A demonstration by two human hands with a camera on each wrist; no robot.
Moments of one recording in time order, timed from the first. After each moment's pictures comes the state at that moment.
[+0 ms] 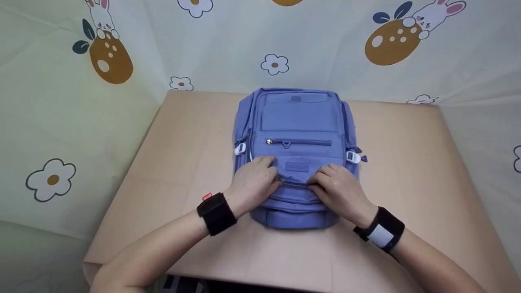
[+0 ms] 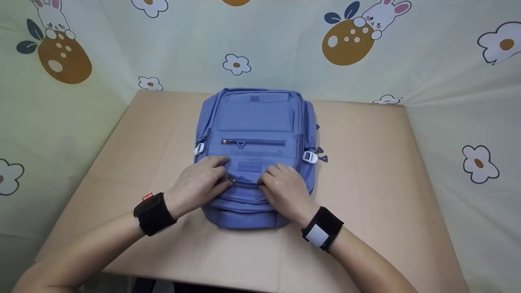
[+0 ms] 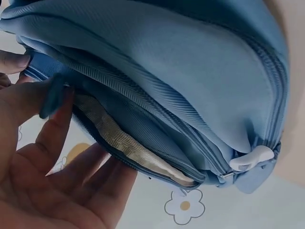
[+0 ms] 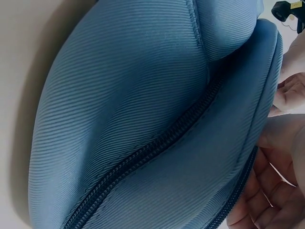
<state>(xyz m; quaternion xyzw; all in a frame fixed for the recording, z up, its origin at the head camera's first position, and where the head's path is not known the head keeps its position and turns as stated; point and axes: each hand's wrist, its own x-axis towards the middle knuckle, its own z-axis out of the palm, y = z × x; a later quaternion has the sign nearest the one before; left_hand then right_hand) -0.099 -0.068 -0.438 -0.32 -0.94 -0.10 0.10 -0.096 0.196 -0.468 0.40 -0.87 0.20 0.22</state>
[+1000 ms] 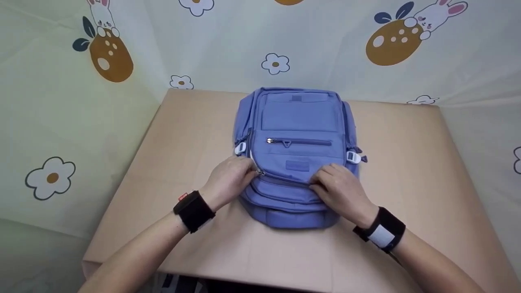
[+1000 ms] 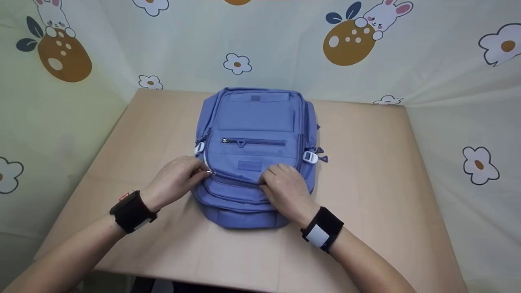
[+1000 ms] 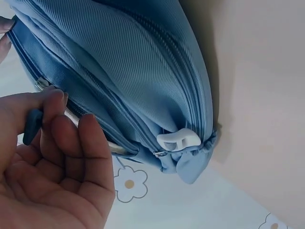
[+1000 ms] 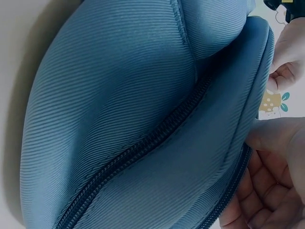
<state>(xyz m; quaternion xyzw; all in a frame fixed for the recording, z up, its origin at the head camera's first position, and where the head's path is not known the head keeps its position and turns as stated) -0.106 -0.120 -0.444 -0.27 -0.93 -0.24 0.08 -0.095 0.195 -0.465 0.39 -0.87 0.22 0.22</state>
